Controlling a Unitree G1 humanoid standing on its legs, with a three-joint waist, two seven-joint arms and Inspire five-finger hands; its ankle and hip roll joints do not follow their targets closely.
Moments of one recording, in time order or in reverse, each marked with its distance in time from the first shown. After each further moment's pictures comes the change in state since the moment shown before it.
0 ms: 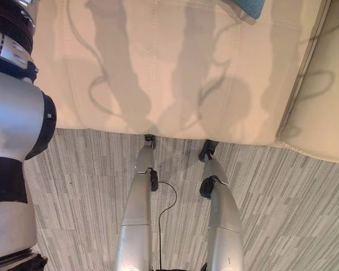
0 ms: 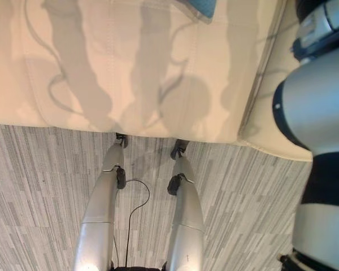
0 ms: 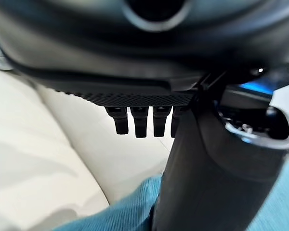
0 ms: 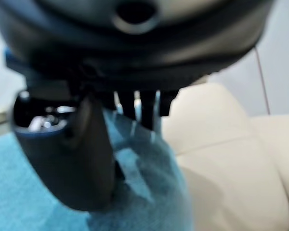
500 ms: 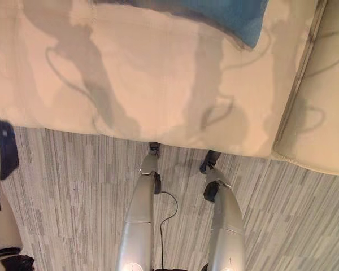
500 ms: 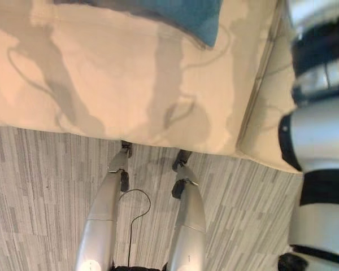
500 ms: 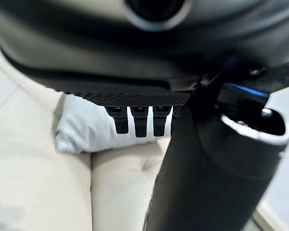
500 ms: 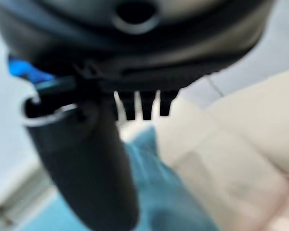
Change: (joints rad) left arm 0.404 0.257 0.335 -0.230 -0.168 -0.012 0.078; right arm 0.427 -0.150 -0.407 -0.393 0.140 -0.002 -0.132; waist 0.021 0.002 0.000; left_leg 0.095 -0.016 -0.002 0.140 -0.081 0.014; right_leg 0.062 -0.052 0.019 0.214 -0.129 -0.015
